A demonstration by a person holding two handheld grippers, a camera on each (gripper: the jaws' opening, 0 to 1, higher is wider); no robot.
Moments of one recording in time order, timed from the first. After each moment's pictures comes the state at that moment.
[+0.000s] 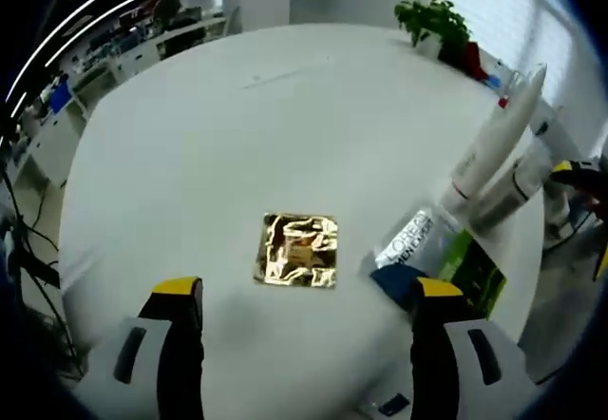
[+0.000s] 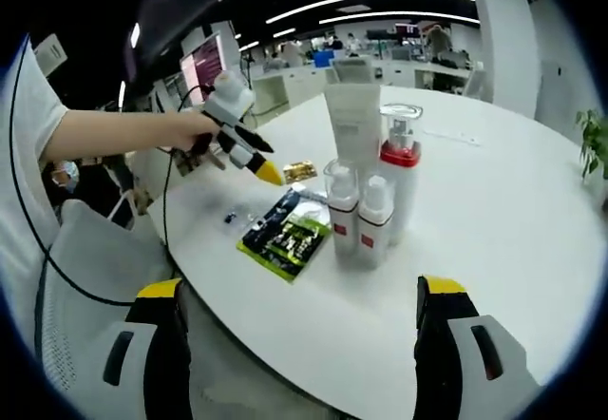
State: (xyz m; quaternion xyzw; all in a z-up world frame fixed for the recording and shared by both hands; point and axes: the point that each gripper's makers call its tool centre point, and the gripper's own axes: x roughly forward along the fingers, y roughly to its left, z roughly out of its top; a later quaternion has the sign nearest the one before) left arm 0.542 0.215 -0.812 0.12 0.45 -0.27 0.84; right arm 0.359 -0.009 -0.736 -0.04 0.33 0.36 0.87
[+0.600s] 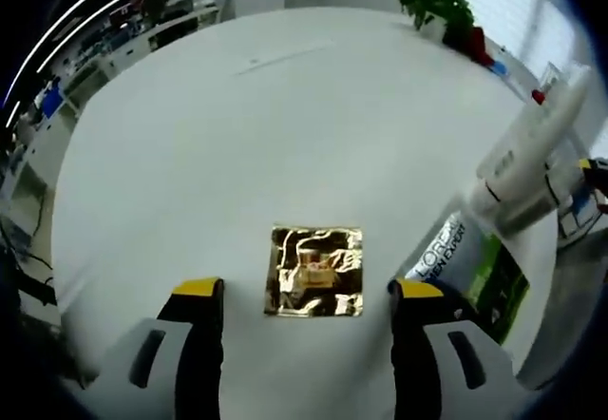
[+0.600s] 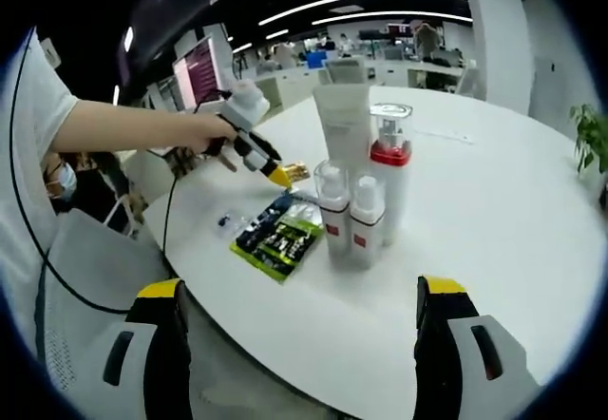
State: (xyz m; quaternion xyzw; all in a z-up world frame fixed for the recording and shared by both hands) left arm 0.570 0.209 -0.839 0.13 0.48 -0.28 0.82; right arm 0.362 -0.015 -0.735 -0.03 0.33 0.35 0.88
